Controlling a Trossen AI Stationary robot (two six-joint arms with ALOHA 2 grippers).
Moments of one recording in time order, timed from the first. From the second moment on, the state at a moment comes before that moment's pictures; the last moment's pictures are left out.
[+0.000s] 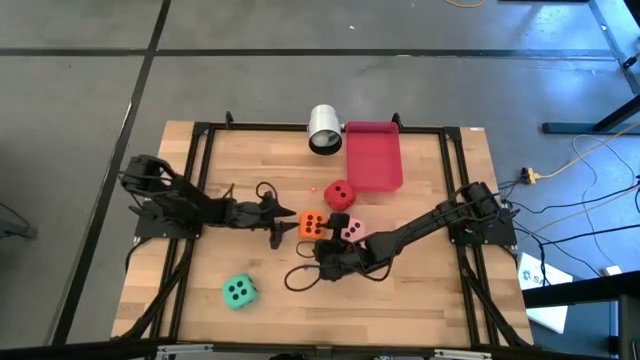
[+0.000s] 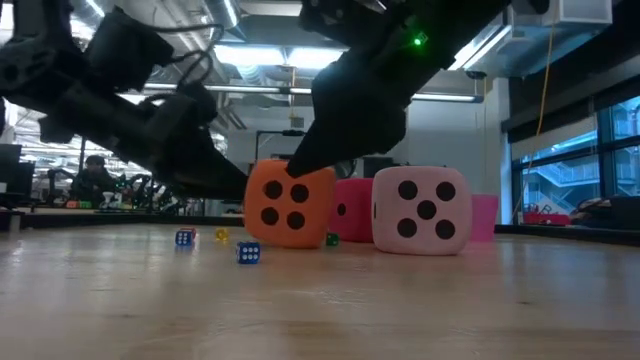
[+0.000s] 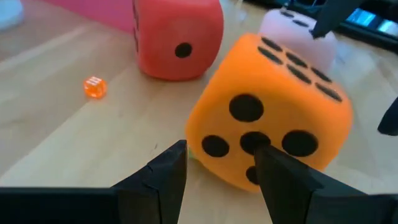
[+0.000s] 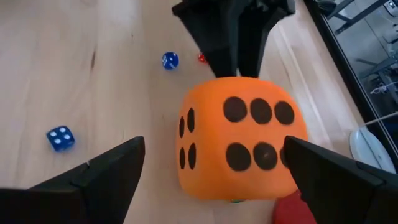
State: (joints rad) left arm -0.15 1.59 0.29 0.95 -0.27 -0.40; right arm 0.41 1.99 1.30 -0.24 0.72 0.14
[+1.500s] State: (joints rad) left arm -0.15 1.65 0.38 0.99 -0.07 -0.33; right arm 0.36 2.06 1.31 -0.30 0.71 -0.01
